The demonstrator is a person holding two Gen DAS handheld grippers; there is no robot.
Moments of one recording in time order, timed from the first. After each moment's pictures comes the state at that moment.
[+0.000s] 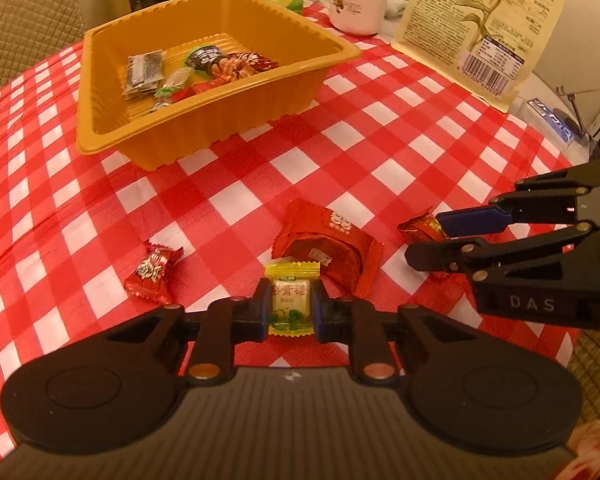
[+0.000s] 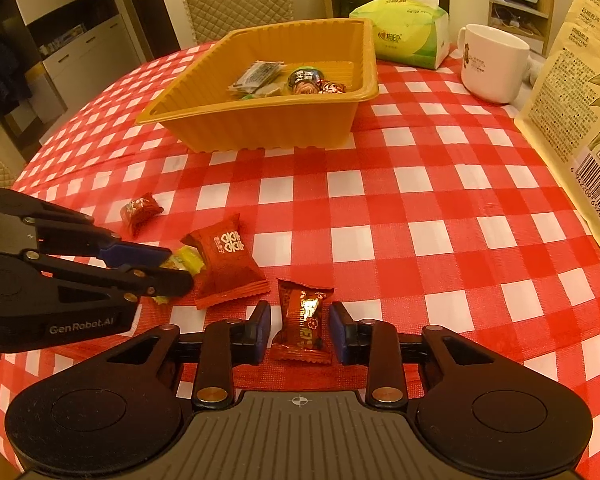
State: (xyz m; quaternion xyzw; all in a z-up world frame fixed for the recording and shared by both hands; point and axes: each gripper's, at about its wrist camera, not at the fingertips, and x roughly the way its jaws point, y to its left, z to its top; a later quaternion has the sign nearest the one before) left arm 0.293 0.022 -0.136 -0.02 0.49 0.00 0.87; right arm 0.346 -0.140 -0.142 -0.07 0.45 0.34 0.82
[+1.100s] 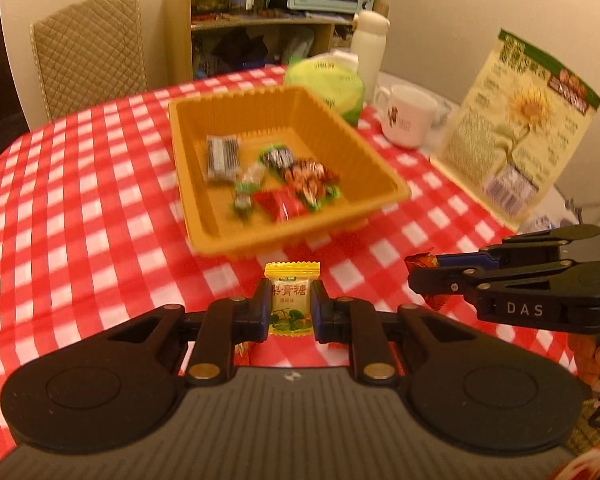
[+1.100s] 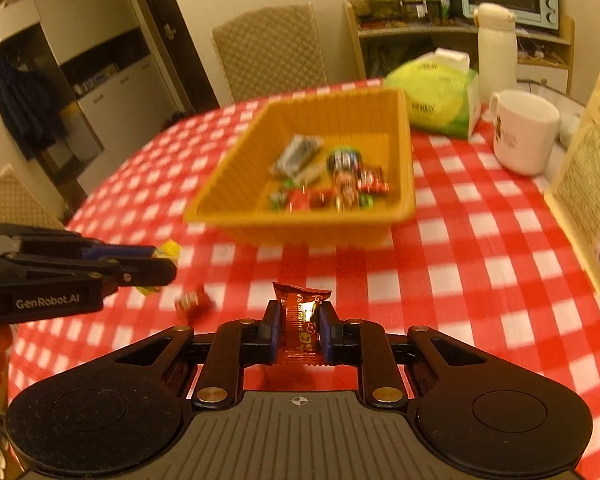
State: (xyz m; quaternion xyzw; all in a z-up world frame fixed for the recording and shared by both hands) left arm 0.291 0.067 -0.053 -0.07 0.40 0.05 0.91; right arm 0.378 -0.122 -0.083 -0.02 0.41 0.40 0.82
